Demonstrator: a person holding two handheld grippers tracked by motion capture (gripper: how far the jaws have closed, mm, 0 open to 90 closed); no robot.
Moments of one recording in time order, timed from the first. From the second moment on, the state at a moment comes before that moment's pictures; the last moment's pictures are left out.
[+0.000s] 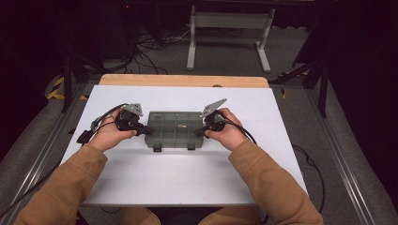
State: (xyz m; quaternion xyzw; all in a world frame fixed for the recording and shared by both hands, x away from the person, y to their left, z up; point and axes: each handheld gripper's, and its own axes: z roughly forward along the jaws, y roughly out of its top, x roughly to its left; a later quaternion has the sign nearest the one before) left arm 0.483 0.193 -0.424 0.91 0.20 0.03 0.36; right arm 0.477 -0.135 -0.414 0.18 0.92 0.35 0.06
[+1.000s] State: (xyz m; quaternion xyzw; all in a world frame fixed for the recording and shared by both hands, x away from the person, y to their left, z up) left arm 0.479 0.188 -0.427 0.92 0.19 0.04 0.34; right arm 0.475 -0.135 -0.419 0.18 0.92 0.34 0.07
